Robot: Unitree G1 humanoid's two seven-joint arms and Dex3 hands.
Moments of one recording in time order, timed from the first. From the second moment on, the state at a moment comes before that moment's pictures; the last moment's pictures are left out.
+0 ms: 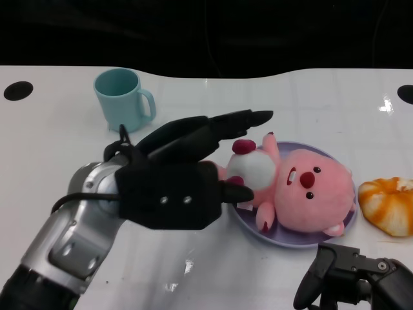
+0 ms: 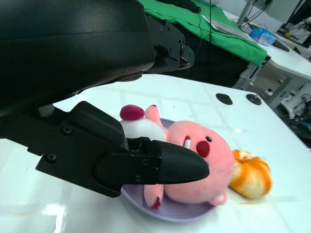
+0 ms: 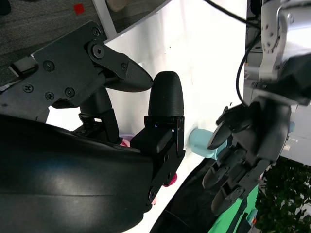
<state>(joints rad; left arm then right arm) -0.47 0.25 -0.35 0.00 0.34 -0.01 -0.45 0.50 -0.27 0.12 -0.71 0.02 0.14 0.30</state>
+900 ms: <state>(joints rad) 0.10 0.14 -0.12 -0.33 -0.11 0.03 -0.35 0.48 -0.27 0.12 -0.68 0.02 0.12 0.31</state>
